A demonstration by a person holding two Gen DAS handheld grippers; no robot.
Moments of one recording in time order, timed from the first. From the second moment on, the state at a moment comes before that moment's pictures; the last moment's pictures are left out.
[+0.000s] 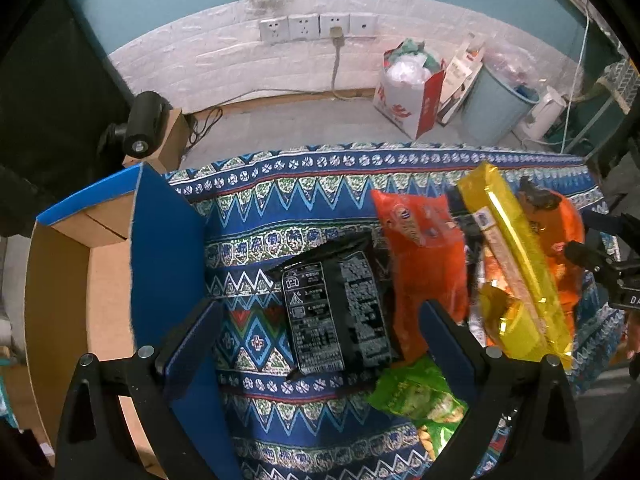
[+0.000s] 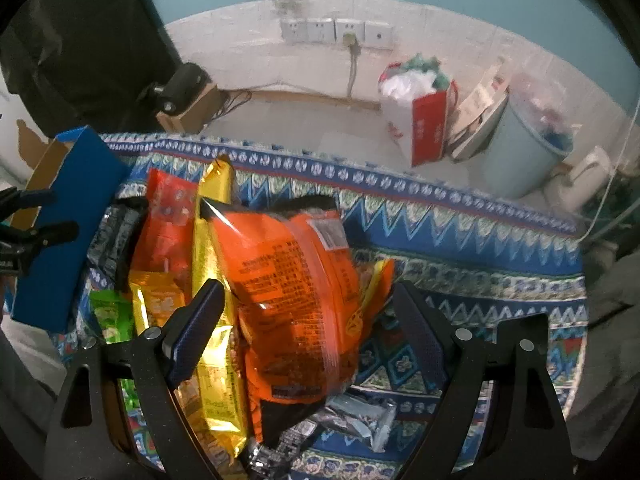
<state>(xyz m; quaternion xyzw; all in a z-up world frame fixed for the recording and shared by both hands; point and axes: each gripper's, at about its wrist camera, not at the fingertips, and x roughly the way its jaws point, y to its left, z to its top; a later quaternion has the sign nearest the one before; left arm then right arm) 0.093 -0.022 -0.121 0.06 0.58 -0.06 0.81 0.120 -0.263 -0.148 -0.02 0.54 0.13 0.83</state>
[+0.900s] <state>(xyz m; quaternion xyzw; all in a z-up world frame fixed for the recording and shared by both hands) 0.121 -0.024 -0.203 0.05 0.65 -0.07 0.75 0.130 -0.259 -0.179 -0.01 0.56 0.16 0.82</state>
